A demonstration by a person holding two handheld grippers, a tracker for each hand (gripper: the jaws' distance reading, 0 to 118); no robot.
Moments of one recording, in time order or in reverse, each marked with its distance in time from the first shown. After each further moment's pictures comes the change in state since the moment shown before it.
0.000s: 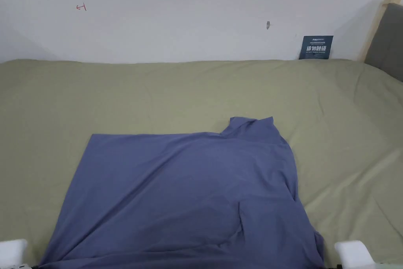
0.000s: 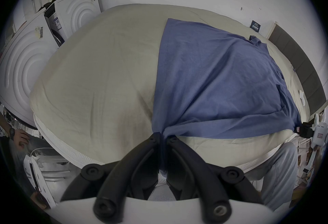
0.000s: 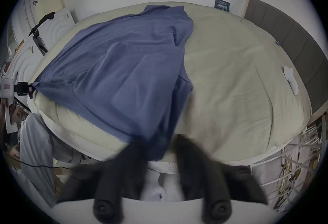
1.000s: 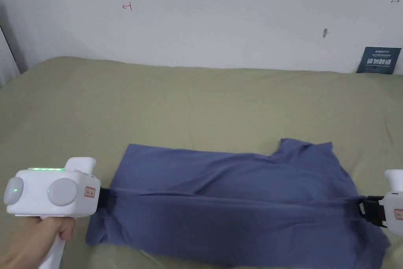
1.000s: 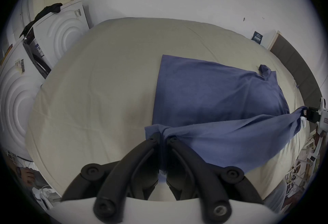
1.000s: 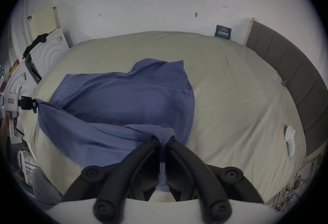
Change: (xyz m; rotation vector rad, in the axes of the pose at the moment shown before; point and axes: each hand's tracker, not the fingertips) left arm 0.011 0.200 -0.084 0.048 -0.024 -0.029; right arm 0.008 0.228 -0.046 0.148 -0.029 -0.012
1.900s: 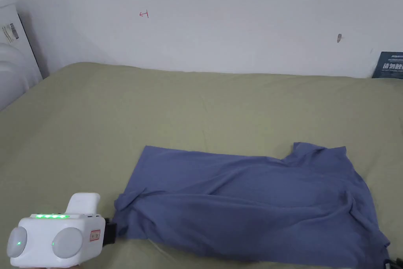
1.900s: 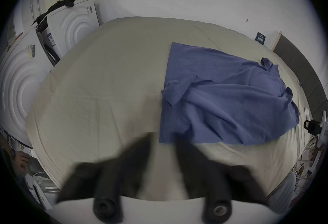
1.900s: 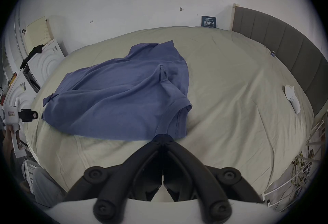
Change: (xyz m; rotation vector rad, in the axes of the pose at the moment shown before) left arm -0.018 -0.076 0.024 0.150 0.136 -0.029; right arm 0.007 -0.105 0.024 0.001 0.015 -0.172
